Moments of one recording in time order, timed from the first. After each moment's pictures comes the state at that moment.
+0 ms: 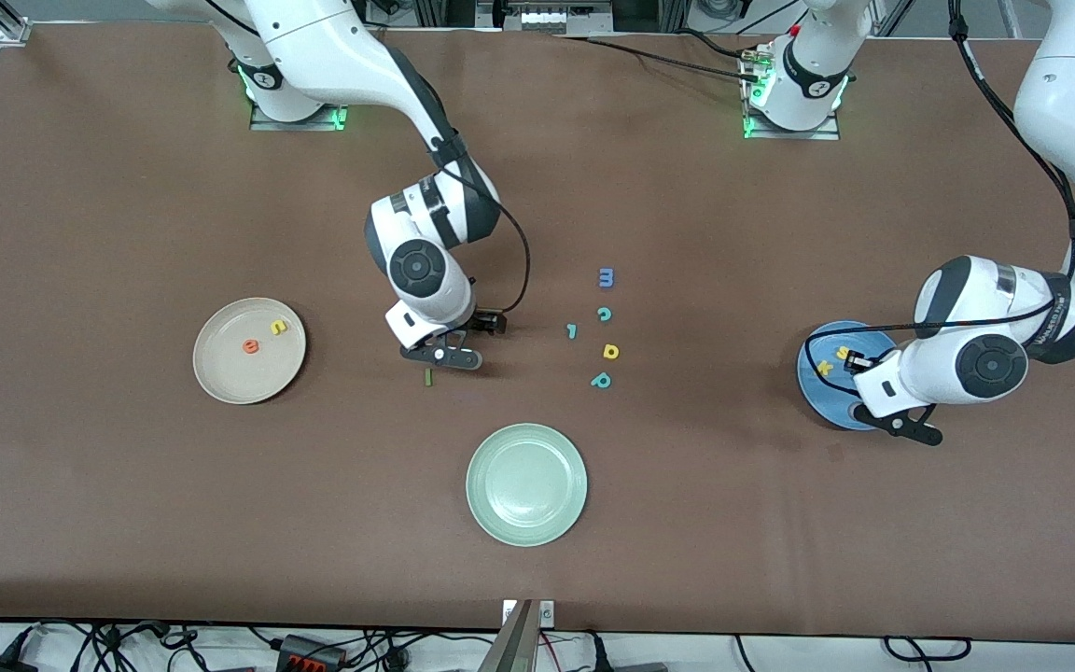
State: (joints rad) left arm 0.49 0.68 -0.60 -1.68 0.53 1.97 0.02; right arm 0.84 0.71 -0.23 -1.67 0.32 2.27 0.59
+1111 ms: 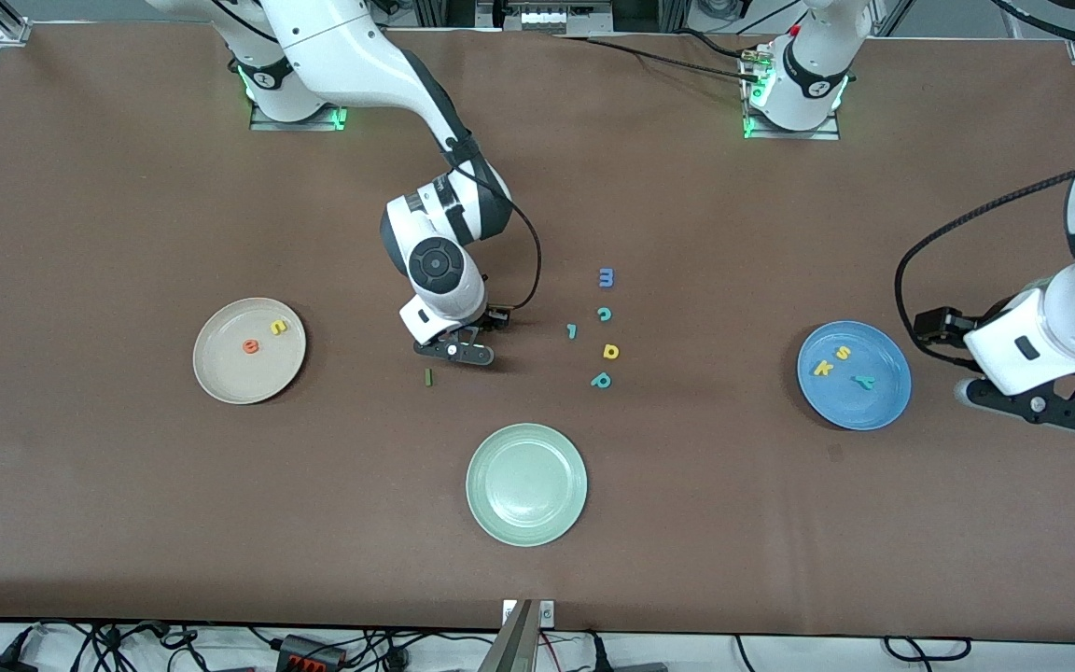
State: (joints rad) left arm 0.45 0.61 -0.83 -1.10 0.53 1.33 0.02; right arm 0.86 0.74 -0.24 -1.67 0.32 2.28 0.60
